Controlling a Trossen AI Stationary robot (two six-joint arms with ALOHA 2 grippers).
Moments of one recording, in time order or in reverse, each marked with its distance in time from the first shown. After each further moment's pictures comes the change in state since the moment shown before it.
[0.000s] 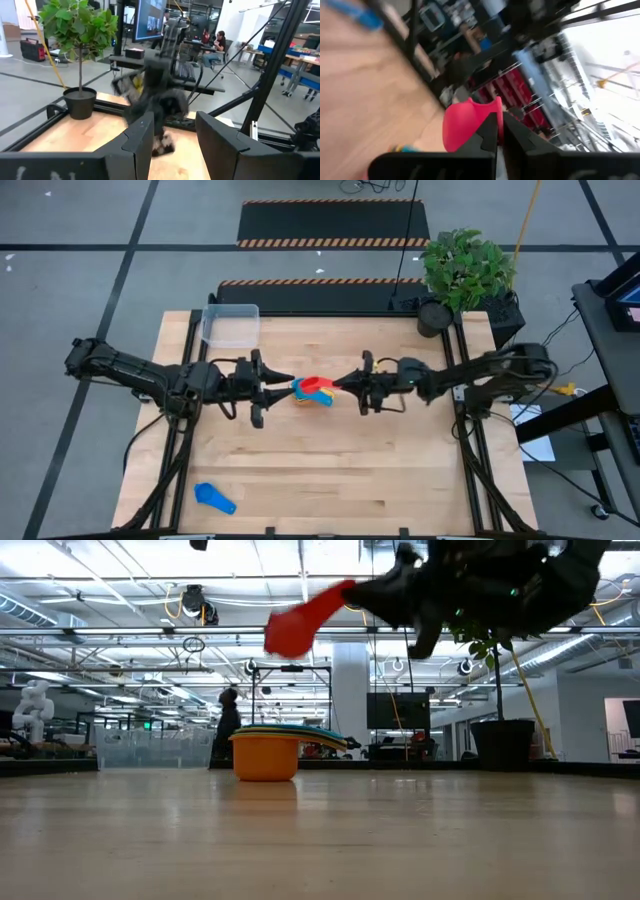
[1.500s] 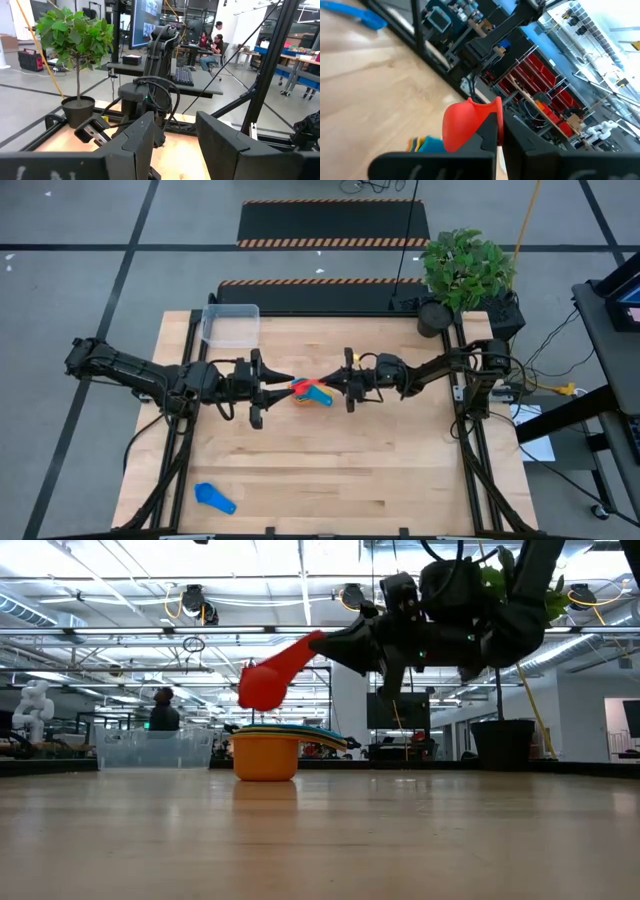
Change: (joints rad) left arm -0.005 0.000 0.000 0.034 0.010 0.049; right arm -0.093 0.310 0.102 0.136 -0.106 0.205
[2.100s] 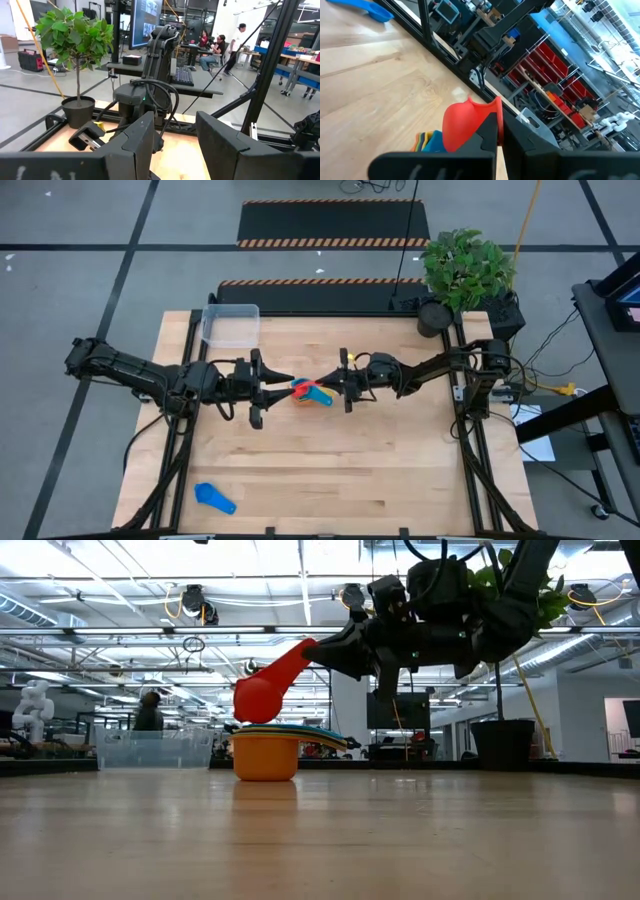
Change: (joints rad) left arm 0.000 0.000 0.000 0.000 0.000 0.003; right arm 0.001 0.000 0.054 -0.127 0.002 0.020
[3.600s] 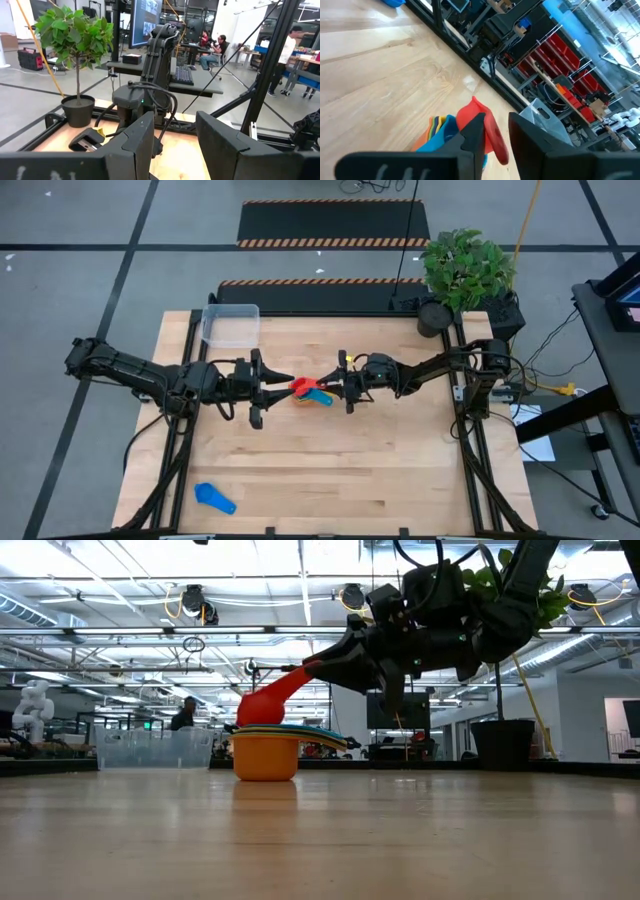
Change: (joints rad) left arm 0.000 0.000 0.000 -0.005 0.000 -0.006; right arm -0.003 0.000 0.000 -0.076 -0.003 -0.025
